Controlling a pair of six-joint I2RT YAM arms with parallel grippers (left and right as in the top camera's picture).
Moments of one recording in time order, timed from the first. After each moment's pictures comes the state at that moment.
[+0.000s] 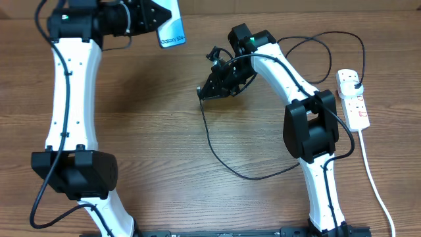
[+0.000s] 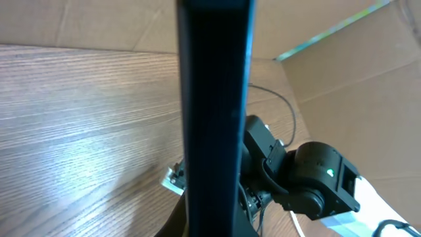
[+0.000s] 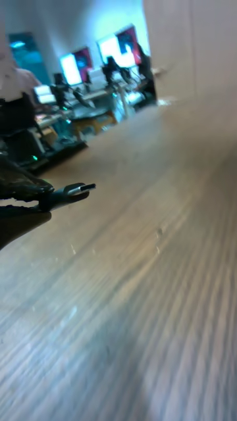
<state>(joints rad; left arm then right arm) 0.01 1.98 2.17 -0.95 0.82 -0.25 0.38 2.42 2.13 -1.23 -0.95 0.05</state>
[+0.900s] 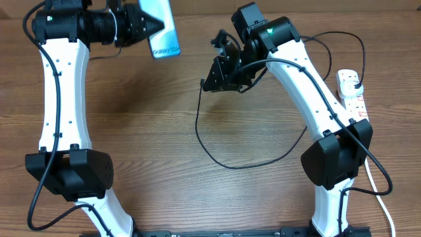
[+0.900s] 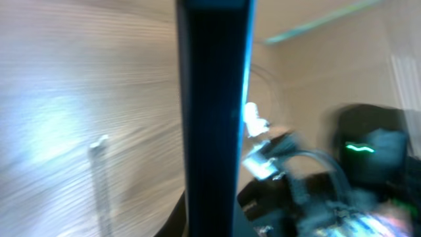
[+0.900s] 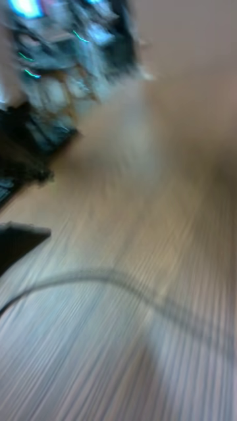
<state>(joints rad) 0.07 1.98 2.17 -1.15 0.87 -0.23 0.43 2.11 2.13 -1.34 -0.60 0.25</state>
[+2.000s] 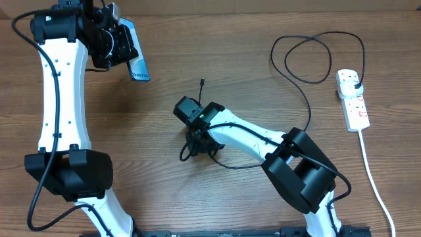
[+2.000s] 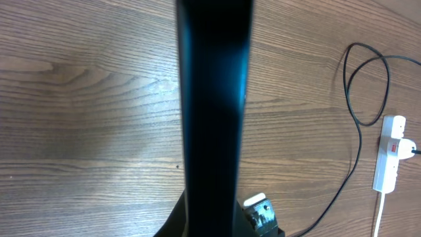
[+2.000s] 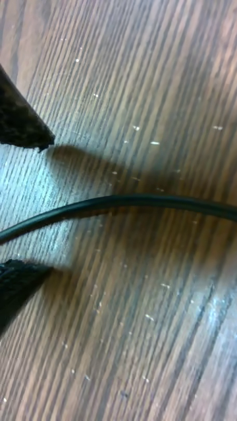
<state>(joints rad) 0.07 1.98 2.17 -1.37 0.38 -0.23 0.84 2.10 1.48 -0.85 -0.06 0.57</state>
